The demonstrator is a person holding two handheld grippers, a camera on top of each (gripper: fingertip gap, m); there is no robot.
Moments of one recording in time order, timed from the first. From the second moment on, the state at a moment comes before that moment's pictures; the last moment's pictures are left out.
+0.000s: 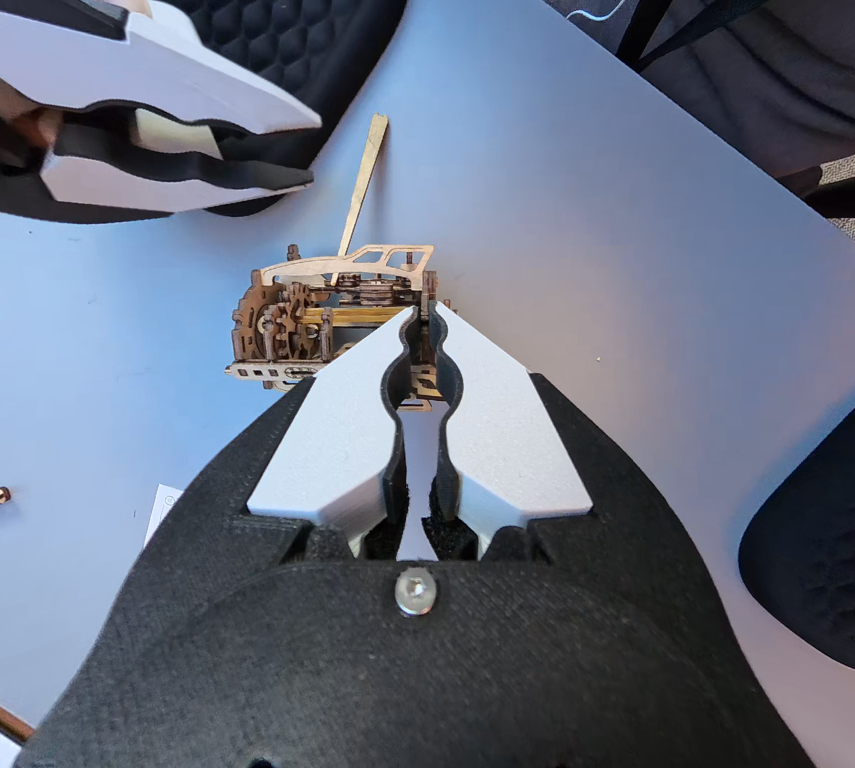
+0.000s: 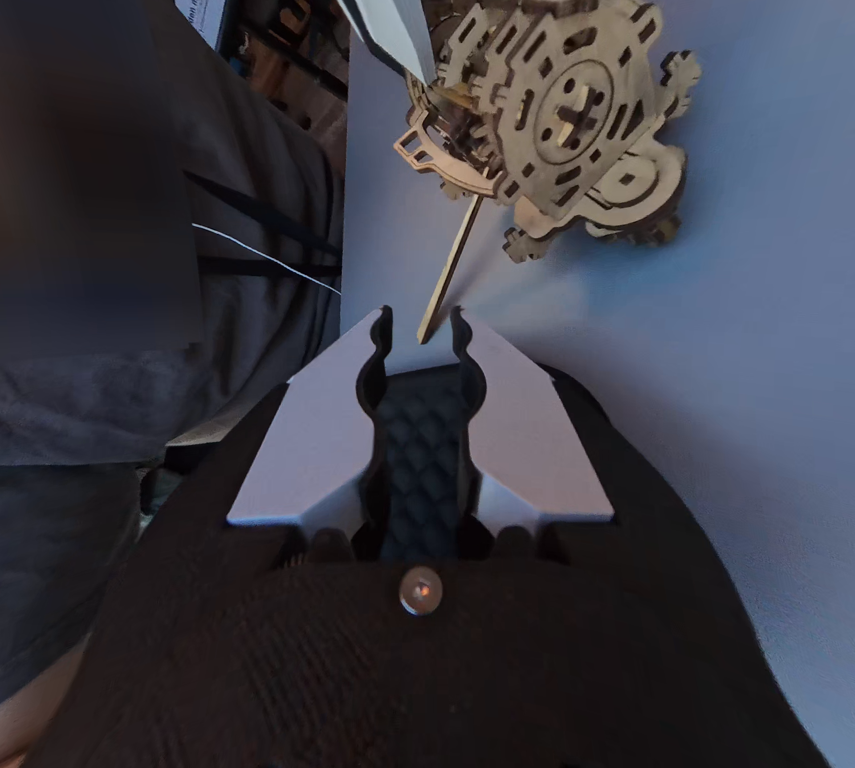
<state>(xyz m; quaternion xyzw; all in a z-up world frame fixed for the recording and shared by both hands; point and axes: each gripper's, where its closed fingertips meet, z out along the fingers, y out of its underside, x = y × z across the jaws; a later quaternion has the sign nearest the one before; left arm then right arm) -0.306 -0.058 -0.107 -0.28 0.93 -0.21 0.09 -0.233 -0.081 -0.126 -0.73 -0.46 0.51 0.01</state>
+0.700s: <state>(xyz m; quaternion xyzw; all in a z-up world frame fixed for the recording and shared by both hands) -0.306 -0.059 -0.106 -0.28 0.93 -0.21 0.09 -0.254 -0.076 -0.139 -0.74 -0.46 0.48 -0.05</state>
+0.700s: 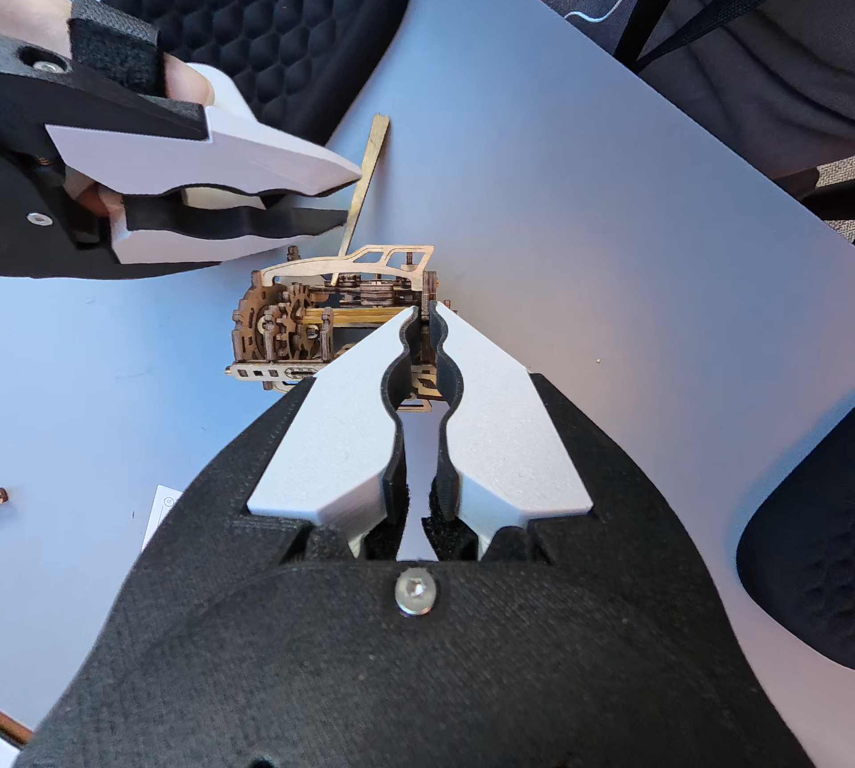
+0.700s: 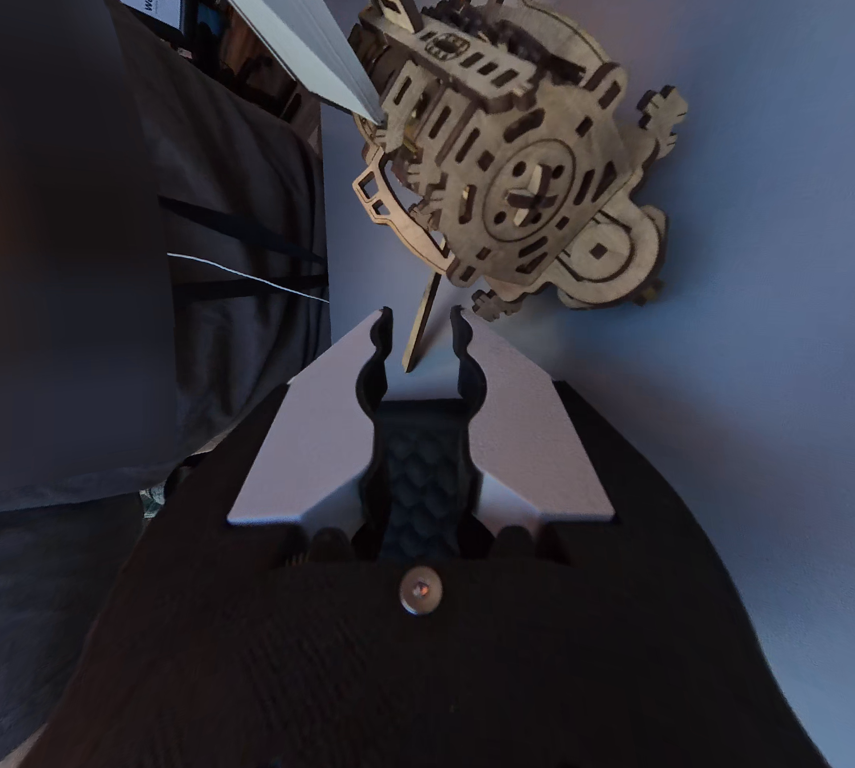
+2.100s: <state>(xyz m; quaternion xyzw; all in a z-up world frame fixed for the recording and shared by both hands) -0.306 -0.058 -0.107 -0.28 0.93 -0.21 0.10 -0.280 -0.015 -0.035 -0.71 -0.25 0.52 0.40</state>
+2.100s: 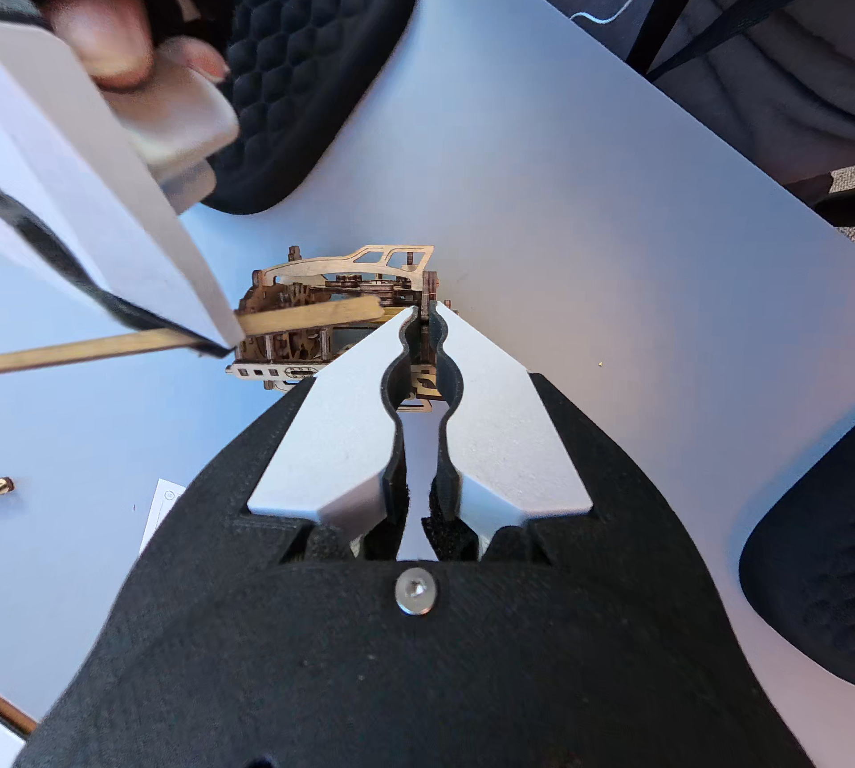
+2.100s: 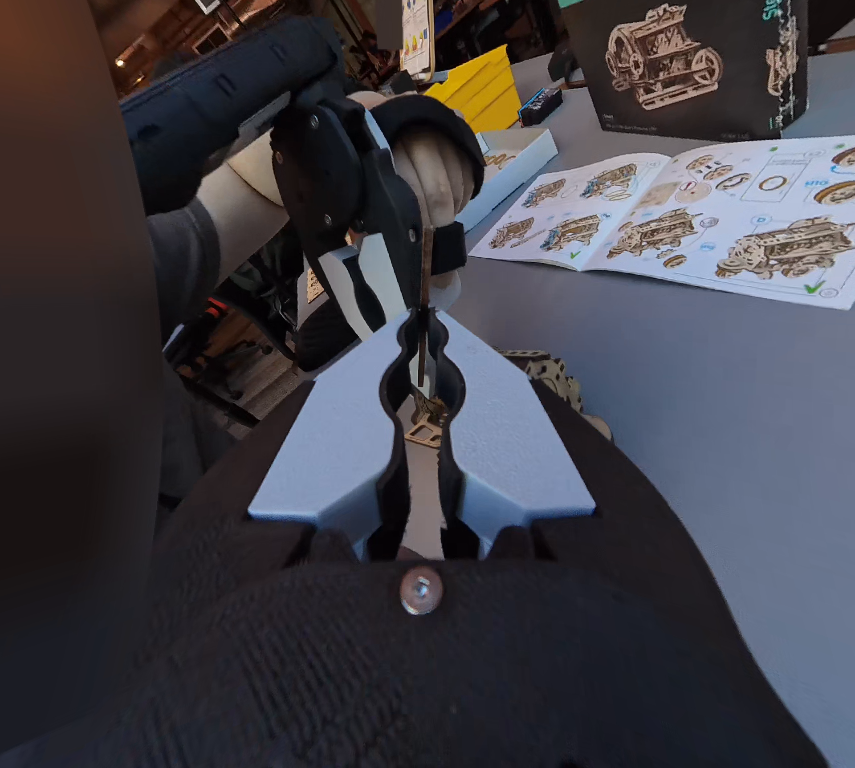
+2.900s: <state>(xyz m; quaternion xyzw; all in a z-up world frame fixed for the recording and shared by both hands) -0.305 -0.056 -0.107 -0.31 0.91 -0.22 0.13 -0.289 -0.020 -0.051 -0.75 -0.24 0.42 0.45</state>
